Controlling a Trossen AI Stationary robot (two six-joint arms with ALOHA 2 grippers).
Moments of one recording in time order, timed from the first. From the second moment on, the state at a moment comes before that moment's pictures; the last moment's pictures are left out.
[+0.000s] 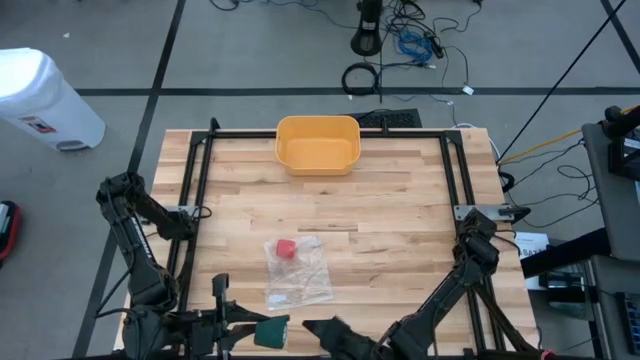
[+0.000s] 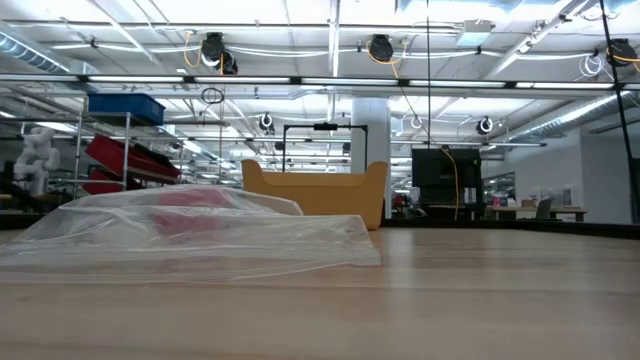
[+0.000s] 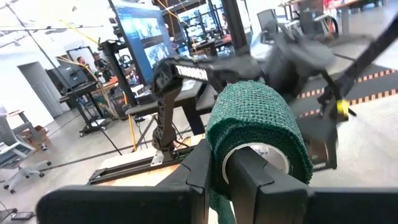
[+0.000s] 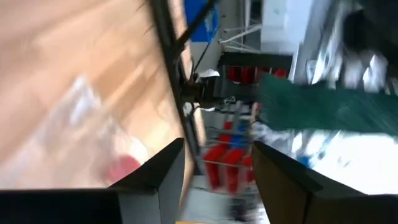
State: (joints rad) left arm -1.05 1.52 1.33 0.19 -1.09 0.29; right arm 0.79 2.24 2.08 -0.48 1.10 -0.88
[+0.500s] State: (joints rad) left arm -1.05 1.52 1.33 0.23 -1.11 0.29; right arm 0.77 2.32 2.08 -0.43 1.25 -1.51
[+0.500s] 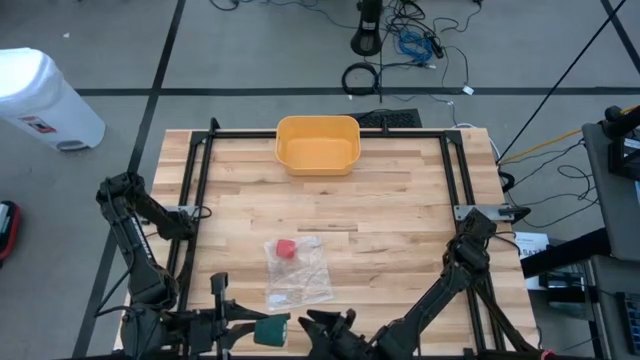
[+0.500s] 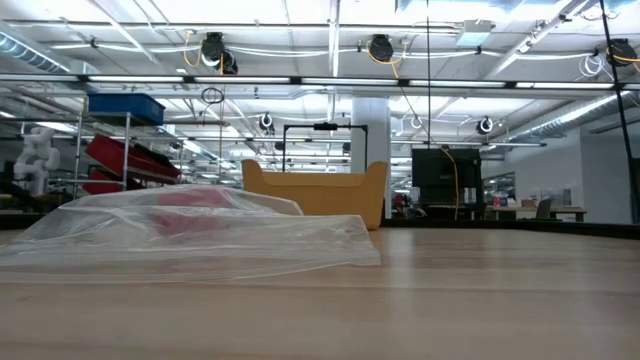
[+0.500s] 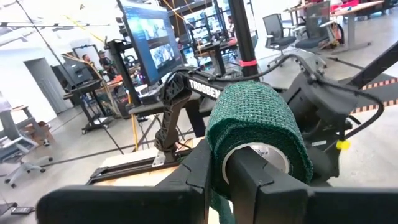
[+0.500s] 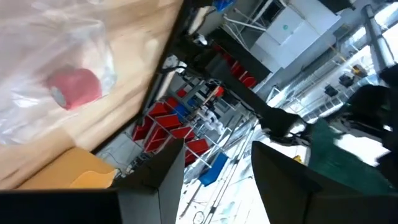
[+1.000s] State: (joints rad) left arm -1.05 1.51 1.33 0.25 -1.18 0.28; right arm 0.77 2.31 2.08 0.04 1.20 -2.00
